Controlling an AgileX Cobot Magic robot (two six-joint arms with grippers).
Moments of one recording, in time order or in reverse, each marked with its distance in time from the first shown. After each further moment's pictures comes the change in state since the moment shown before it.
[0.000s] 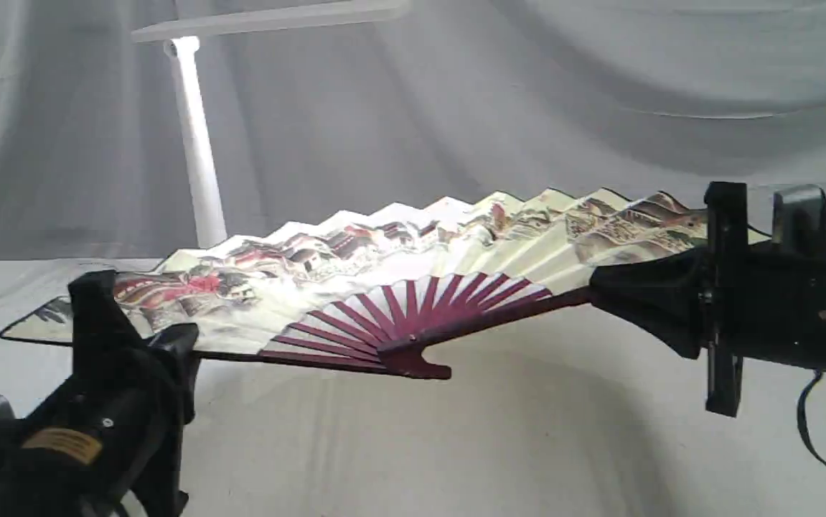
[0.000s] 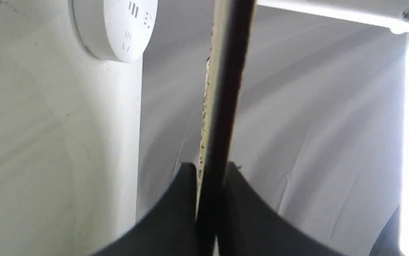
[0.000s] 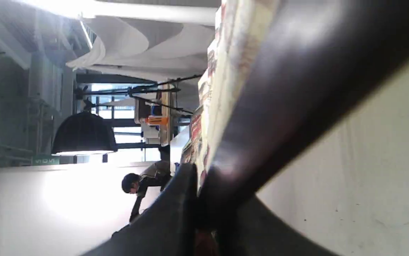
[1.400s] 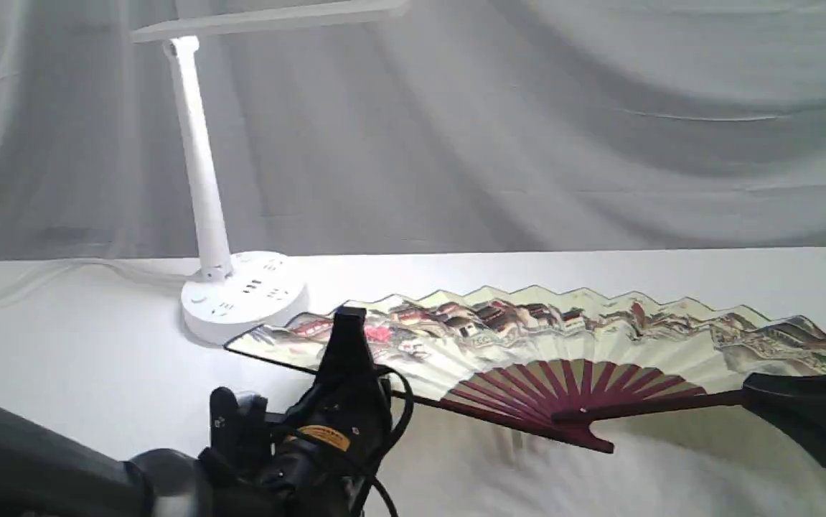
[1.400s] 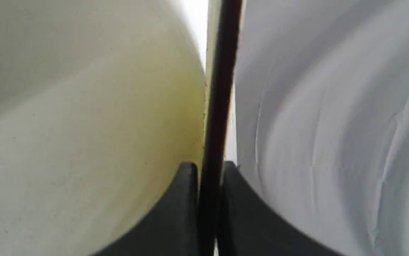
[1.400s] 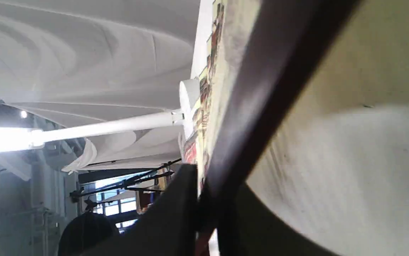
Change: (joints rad) left arm -0.170 0.460 -0.447 -0.120 0.120 0.186; right arm -0.378 0.300 0.097 -0.013 0.121 -0.259
